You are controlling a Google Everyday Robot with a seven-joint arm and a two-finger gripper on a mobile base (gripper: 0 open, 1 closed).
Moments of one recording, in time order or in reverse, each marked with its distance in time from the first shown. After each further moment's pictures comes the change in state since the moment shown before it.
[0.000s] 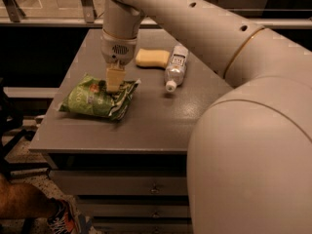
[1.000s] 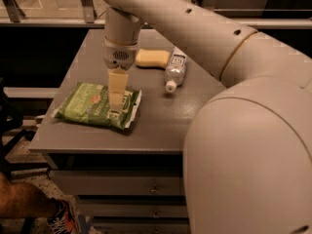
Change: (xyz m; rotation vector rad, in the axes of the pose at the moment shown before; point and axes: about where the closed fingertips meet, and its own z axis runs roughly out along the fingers) arm 0.012 -0.001 0.016 -0.030 0.025 0.034
